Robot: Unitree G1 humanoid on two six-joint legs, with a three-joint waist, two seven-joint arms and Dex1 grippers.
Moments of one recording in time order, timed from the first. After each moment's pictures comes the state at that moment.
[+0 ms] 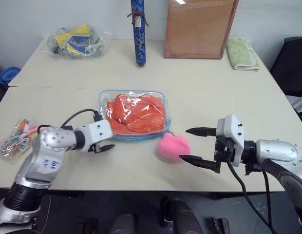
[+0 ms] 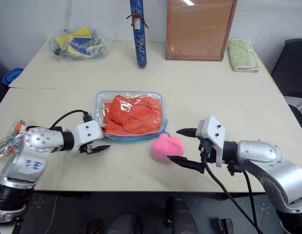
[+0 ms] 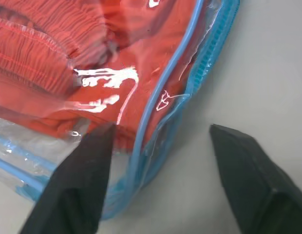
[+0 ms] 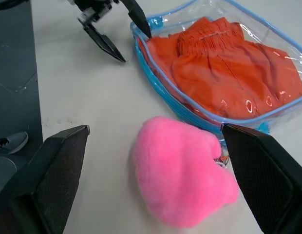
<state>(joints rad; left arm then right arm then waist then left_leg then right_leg) -0.32 0.87 0.00 -0.31 0.04 0.47 -1.03 -0.17 -0.85 -0.12 -0.63 0.70 0.70 0.85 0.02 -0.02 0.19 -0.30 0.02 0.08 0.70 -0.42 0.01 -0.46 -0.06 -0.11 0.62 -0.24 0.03</state>
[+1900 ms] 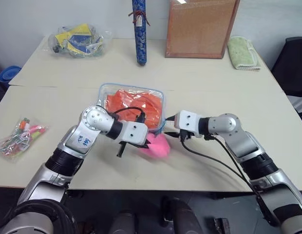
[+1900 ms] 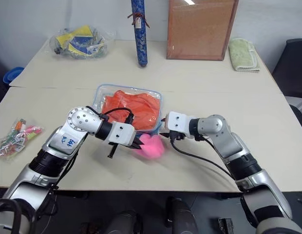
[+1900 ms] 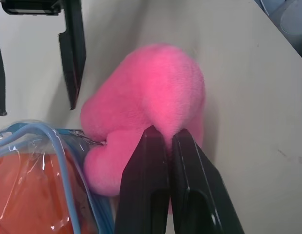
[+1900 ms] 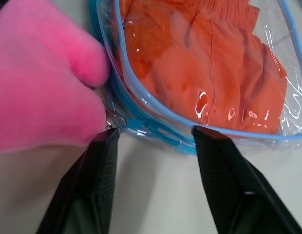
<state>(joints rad) -0.71 0.63 -0.36 -0.01 -0.02 0.12 -1.30 -0.70 -0.58 0.37 0.17 0.00 0.04 0.96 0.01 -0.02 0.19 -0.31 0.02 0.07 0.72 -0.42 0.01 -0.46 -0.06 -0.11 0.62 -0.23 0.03</state>
